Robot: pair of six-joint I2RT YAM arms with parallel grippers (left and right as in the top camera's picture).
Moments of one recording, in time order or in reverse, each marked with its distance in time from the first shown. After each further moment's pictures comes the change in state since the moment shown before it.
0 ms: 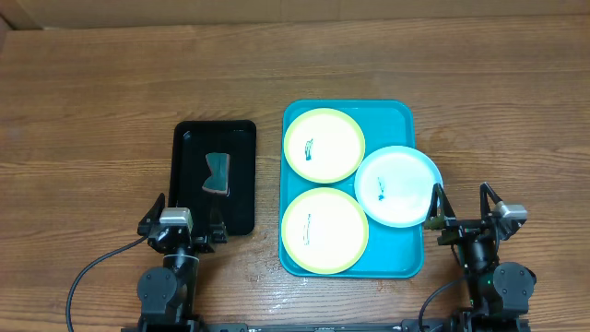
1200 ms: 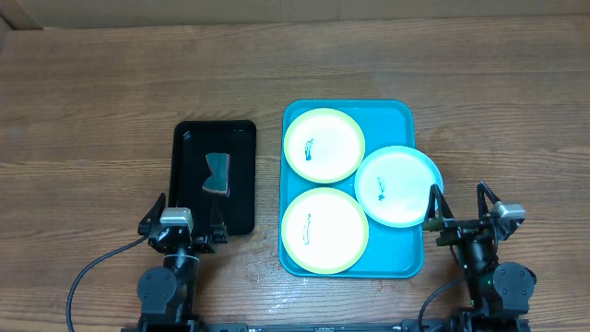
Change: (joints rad) left arm 0.000 0.000 0.000 0.000 0.007 0.000; right arm -0.001 0.000 0.000 0.003 -0.033 0.000
